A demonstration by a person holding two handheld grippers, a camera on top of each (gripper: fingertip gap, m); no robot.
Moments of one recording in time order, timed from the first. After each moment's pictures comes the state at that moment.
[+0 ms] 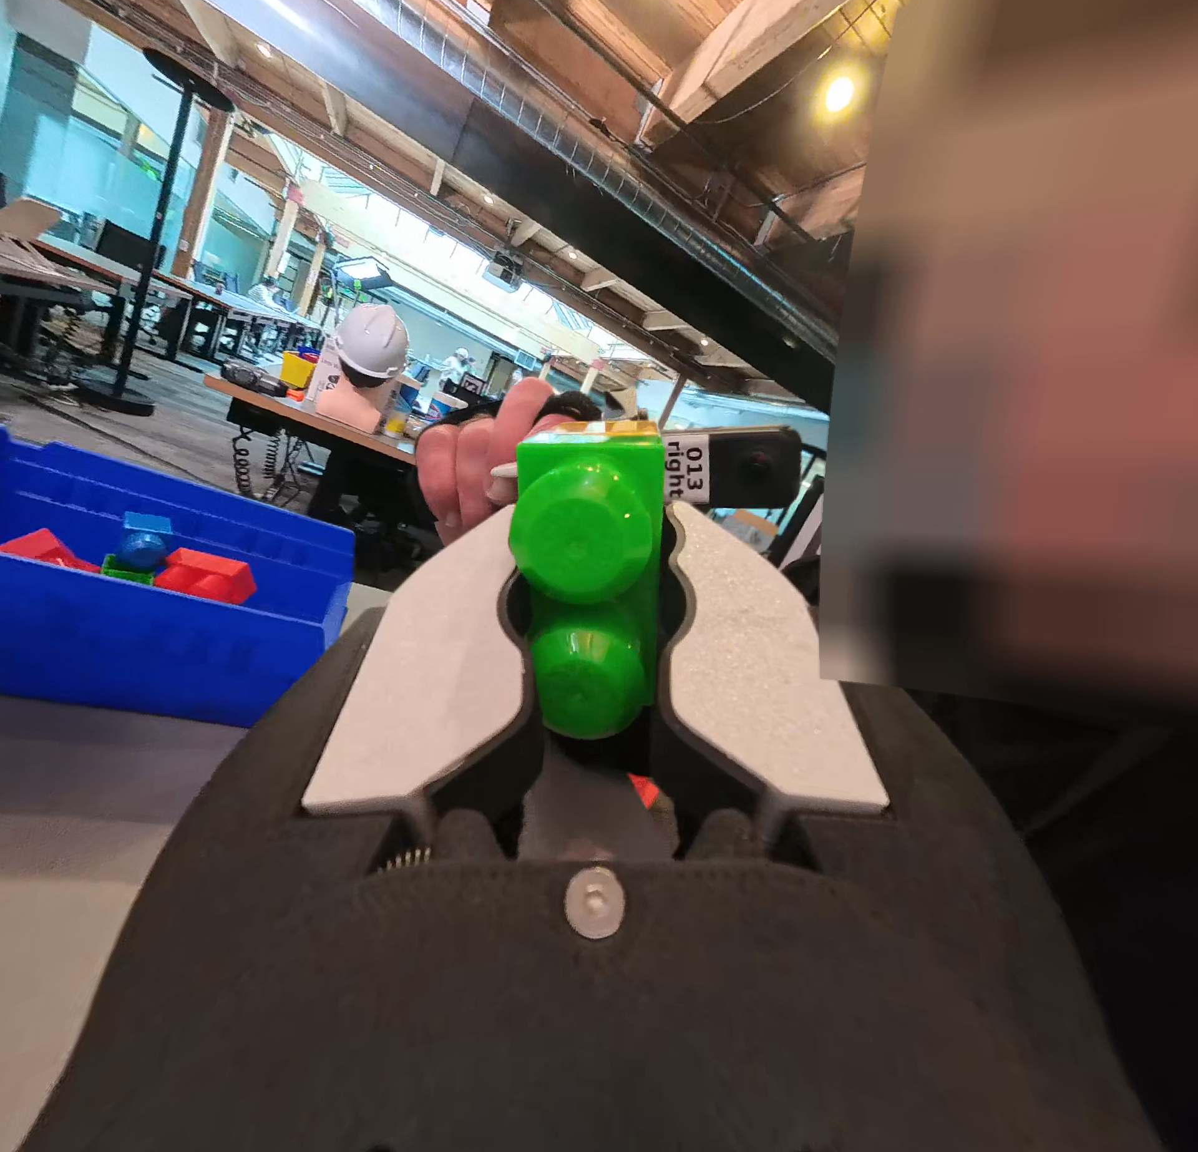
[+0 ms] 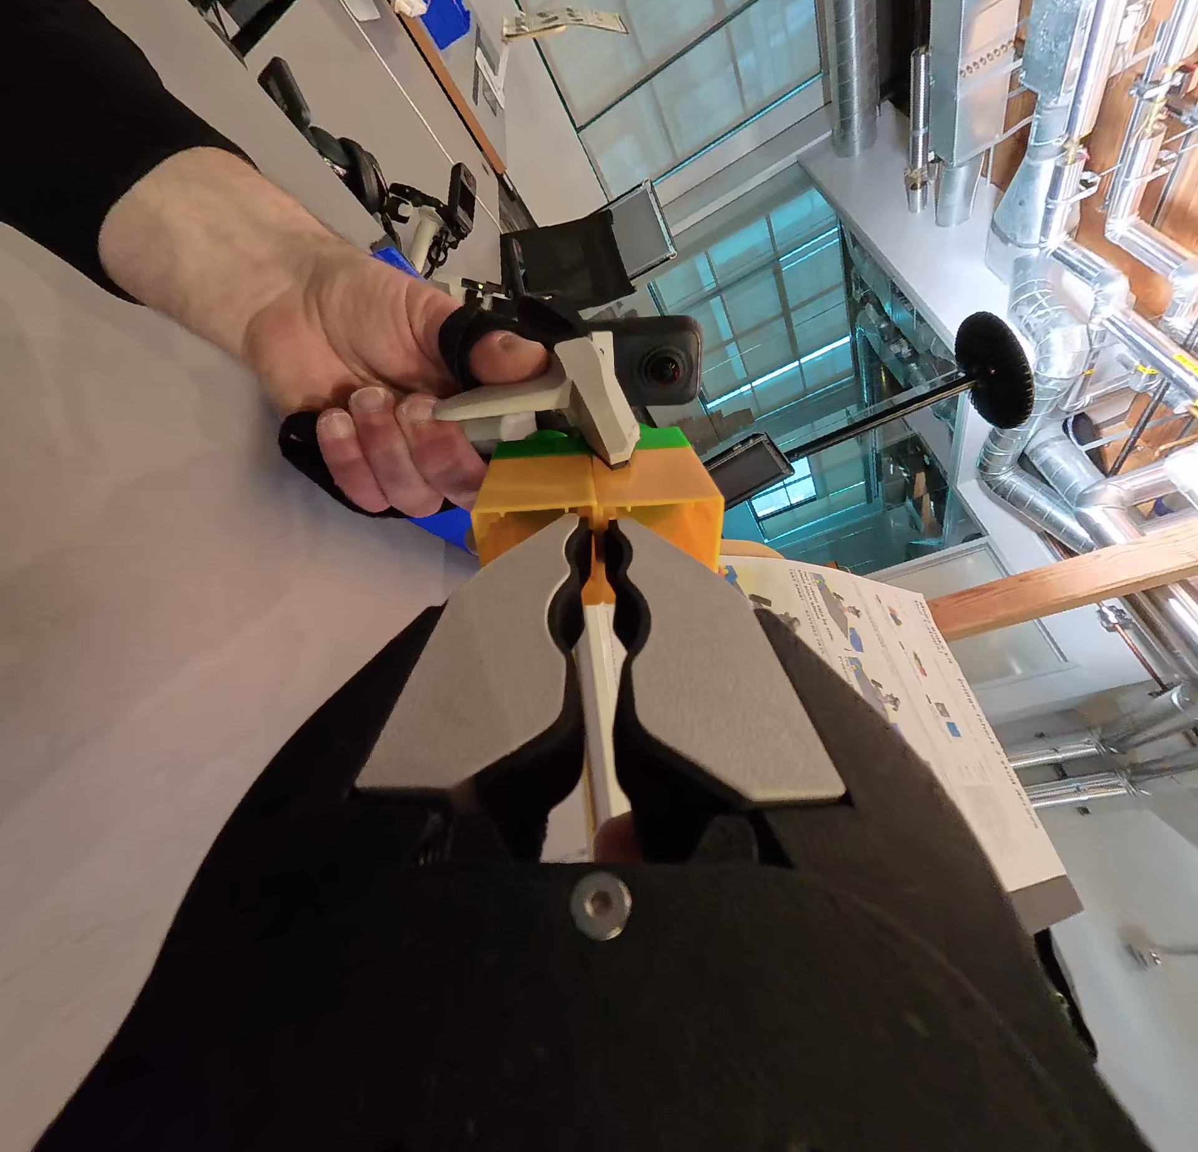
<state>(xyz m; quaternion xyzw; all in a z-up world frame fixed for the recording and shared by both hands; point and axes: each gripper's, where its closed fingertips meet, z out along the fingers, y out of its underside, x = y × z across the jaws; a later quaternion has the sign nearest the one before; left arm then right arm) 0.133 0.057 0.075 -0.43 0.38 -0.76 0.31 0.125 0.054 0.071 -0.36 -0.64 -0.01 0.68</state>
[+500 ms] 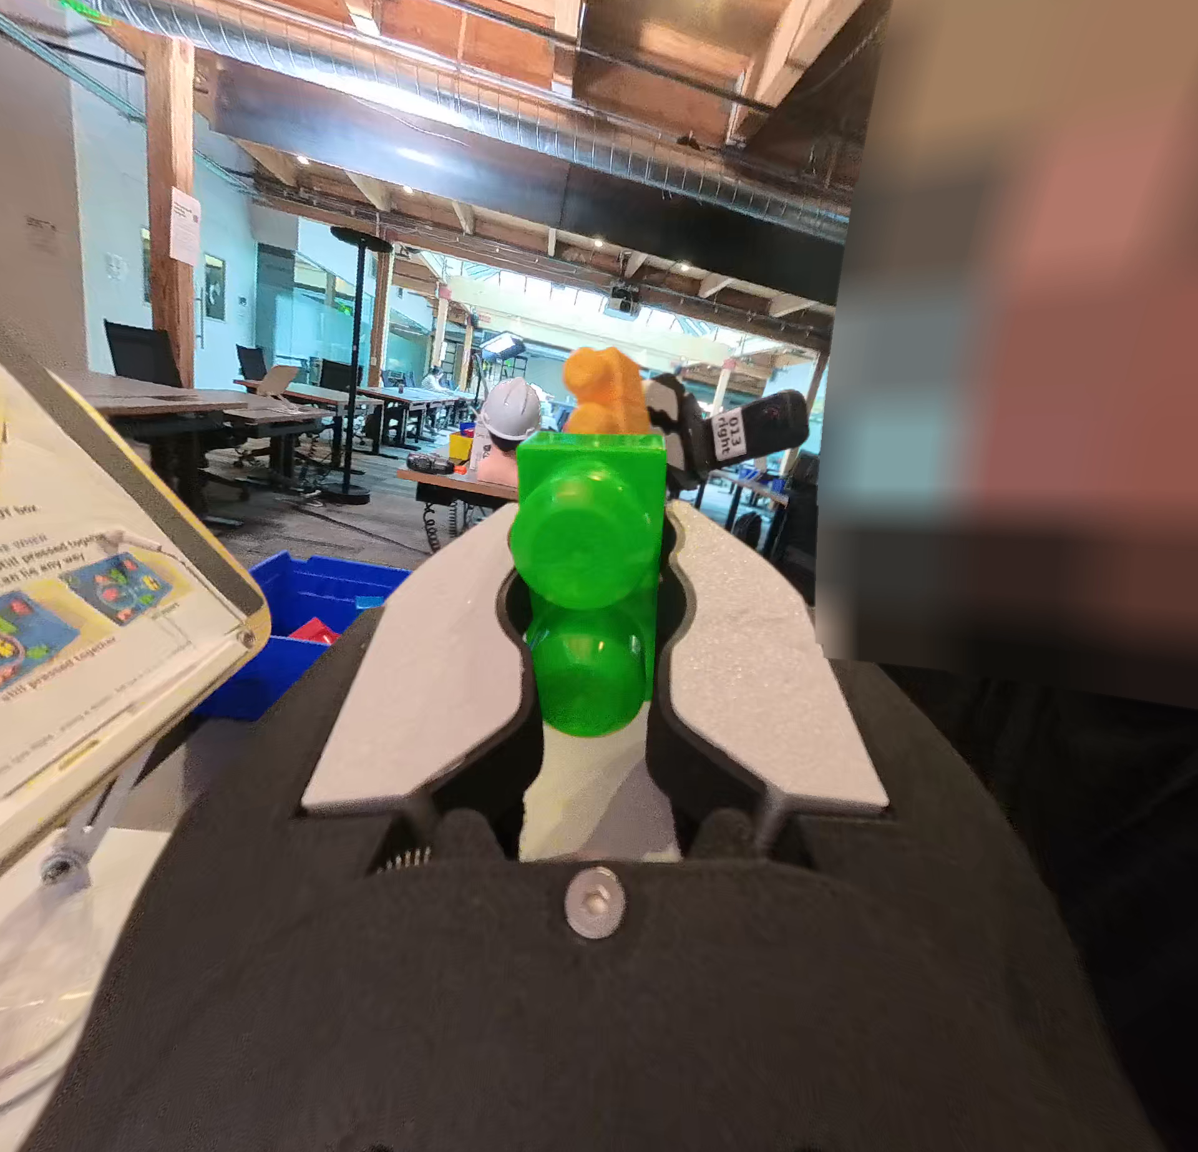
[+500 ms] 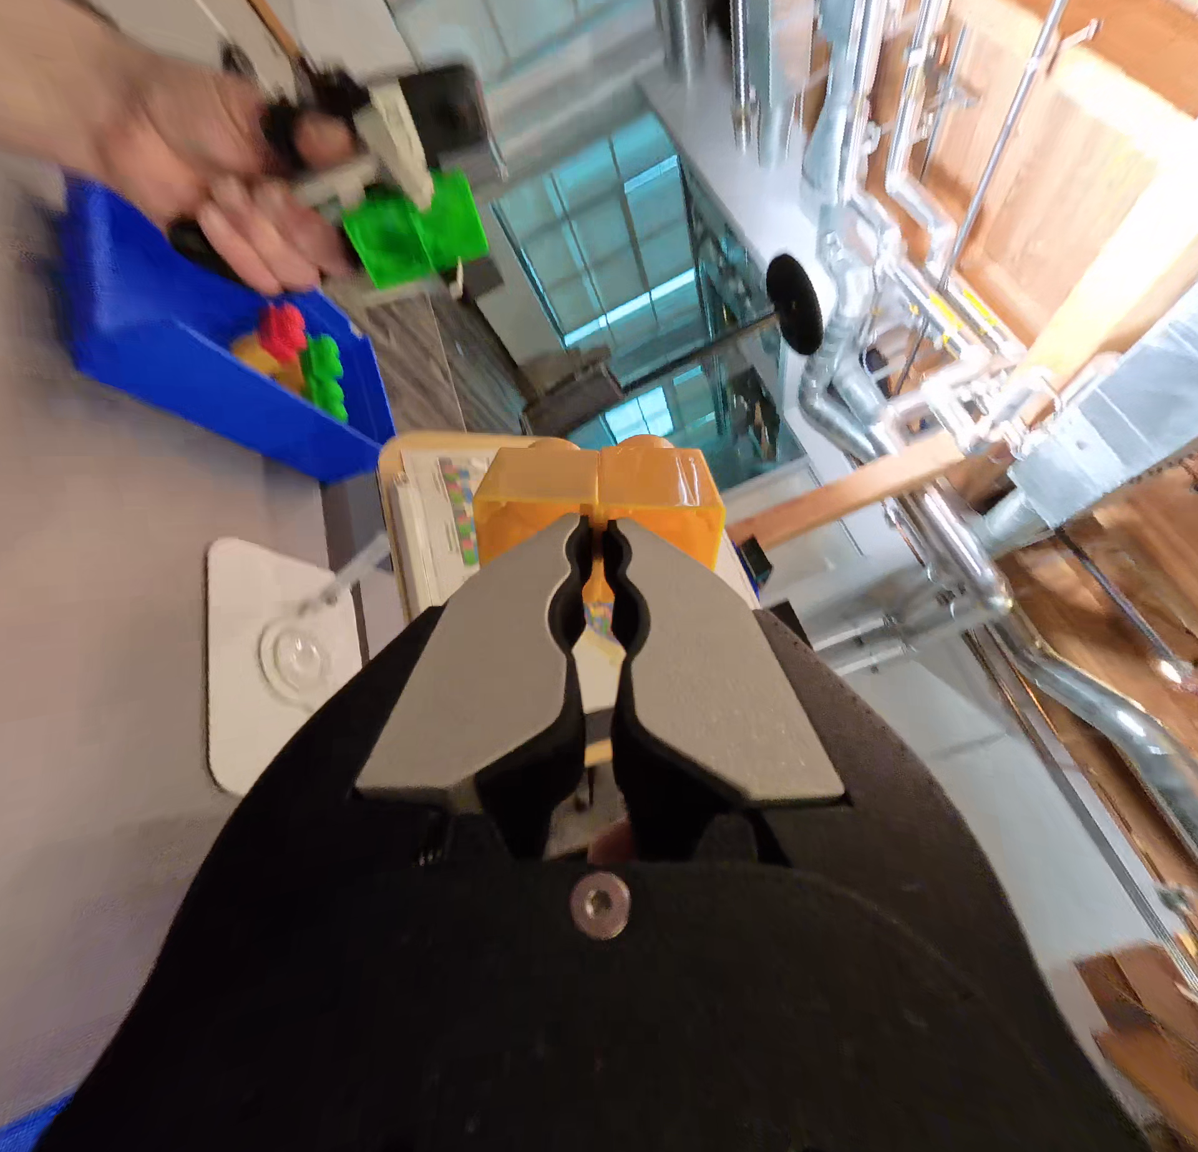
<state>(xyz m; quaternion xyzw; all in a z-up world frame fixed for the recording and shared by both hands) 0.070 0.080 0.122 -0.43 0.41 -0.66 0.45 0.242 0.039 0.153 -0.37 -0.56 -0.11 0.73</state>
